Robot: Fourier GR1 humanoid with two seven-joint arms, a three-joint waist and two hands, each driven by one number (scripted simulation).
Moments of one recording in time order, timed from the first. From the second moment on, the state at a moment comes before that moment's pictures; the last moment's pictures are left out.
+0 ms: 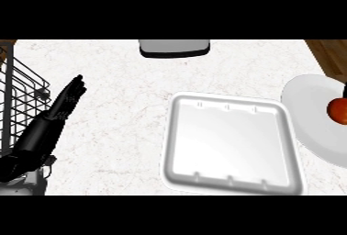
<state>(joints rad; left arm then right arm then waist) -0.08 0.27 0.00 -1.76 -0.04 -0.17 -0.01 -0.81 -0.77 0.33 -0.64 0.69 0.70 0.56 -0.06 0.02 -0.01</state>
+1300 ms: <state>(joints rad) -0.25 0.20 -0.14 -1.72 -0.04 -0.21 0.00 -1.09 -1.08 0.12 -0.20 1.01 0.08 1.25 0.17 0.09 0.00</state>
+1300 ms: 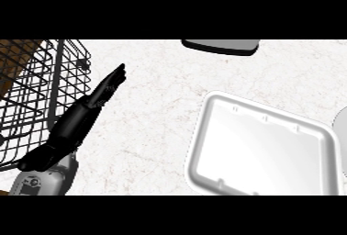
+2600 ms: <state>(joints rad) -0.22 0.23 -0.07 -1.68 -0.03 -0.19 0.01 -0.91 -1.06 -0.08 0.00 0.92 -0.28 1.23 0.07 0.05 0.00</state>
